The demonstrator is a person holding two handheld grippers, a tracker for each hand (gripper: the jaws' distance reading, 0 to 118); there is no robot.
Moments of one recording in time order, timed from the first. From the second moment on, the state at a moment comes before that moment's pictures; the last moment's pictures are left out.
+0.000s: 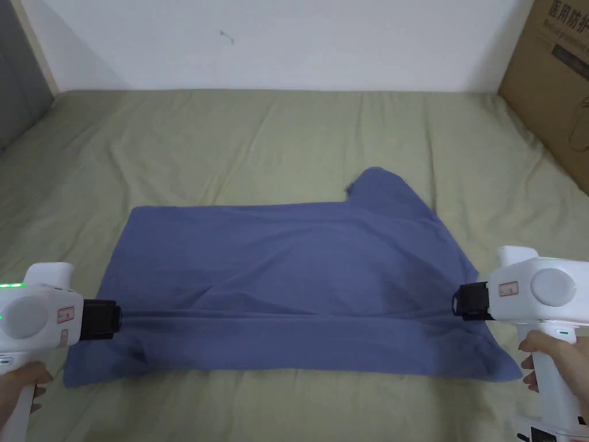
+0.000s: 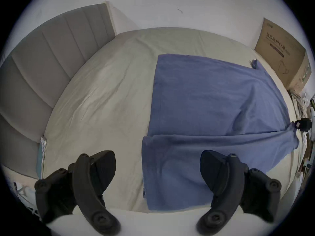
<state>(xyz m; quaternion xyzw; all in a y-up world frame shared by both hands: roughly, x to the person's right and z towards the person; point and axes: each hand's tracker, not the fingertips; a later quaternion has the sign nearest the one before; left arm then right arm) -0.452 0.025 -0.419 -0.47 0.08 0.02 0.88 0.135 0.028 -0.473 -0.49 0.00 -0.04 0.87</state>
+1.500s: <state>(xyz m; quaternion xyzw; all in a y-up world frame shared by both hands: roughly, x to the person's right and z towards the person) -0.446 -0.015 -0.367 -0.48 0.08 0.06 0.87 0.153 -0.018 -0.400 -0.47 0.00 -0.13 0.87</state>
